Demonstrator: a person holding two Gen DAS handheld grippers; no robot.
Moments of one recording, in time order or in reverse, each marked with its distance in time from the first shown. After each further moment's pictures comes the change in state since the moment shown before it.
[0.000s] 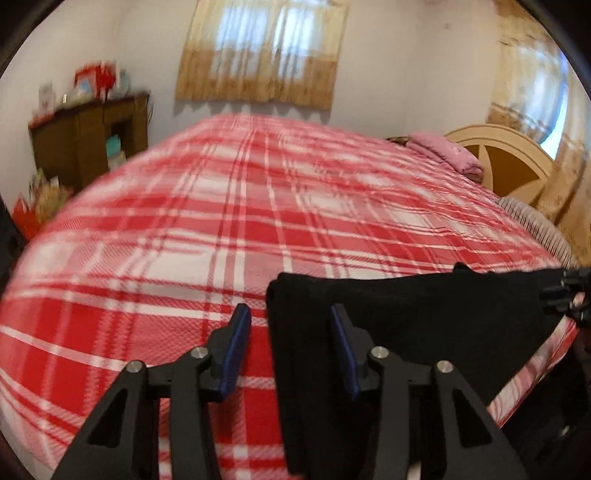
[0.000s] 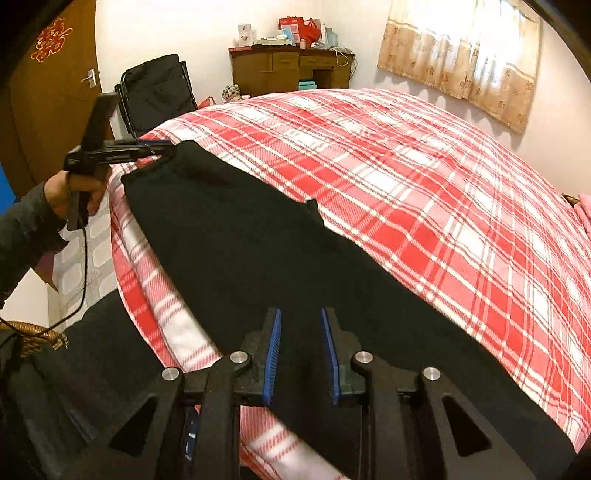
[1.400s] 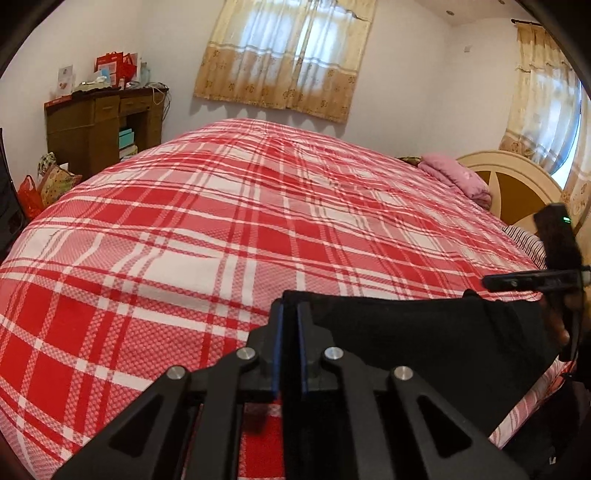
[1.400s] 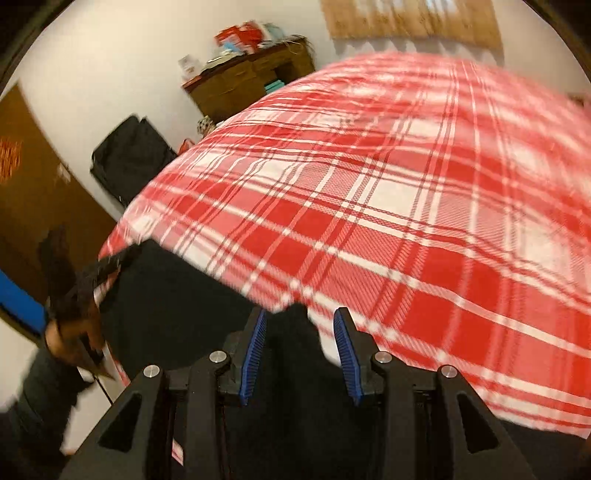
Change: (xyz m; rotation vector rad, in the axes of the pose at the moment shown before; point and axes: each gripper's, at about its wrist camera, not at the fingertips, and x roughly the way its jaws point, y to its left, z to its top) left arm 0.003 0.003 0.000 -0.060 -0.072 0.014; right arm 0.109 -0.070 0.082 0.440 0.035 0.229
